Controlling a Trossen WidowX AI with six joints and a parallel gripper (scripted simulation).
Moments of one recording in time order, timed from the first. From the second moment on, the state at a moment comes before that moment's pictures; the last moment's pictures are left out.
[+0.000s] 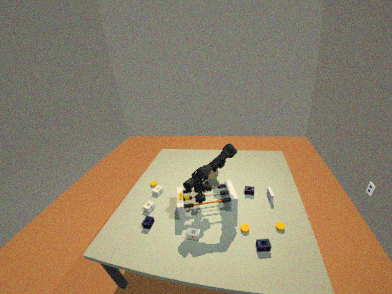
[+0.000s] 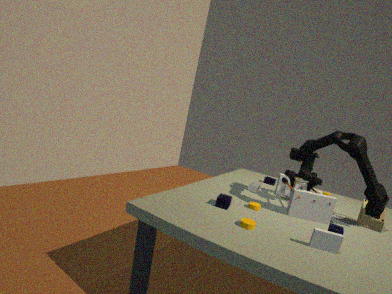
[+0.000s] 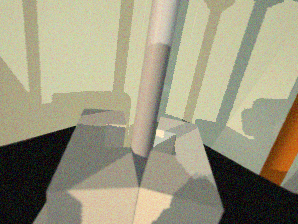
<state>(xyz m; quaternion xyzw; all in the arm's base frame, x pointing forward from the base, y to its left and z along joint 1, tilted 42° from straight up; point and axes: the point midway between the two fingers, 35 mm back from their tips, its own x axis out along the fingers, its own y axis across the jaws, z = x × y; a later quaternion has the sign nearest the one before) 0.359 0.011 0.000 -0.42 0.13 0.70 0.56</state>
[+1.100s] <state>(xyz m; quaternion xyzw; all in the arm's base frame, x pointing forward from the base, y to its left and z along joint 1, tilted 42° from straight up) 0.358 0.003 0.008 -0.43 0.09 0.64 0.63</state>
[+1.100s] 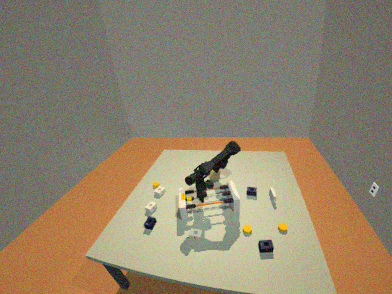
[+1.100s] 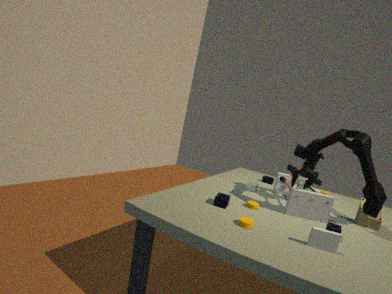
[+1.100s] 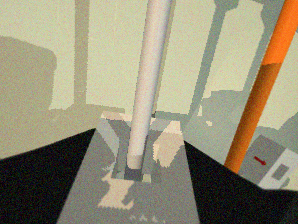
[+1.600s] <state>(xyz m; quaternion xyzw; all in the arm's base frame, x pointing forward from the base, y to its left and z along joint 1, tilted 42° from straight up) 0.358 0.003 0.008 -0.43 0.09 0.64 0.63</state>
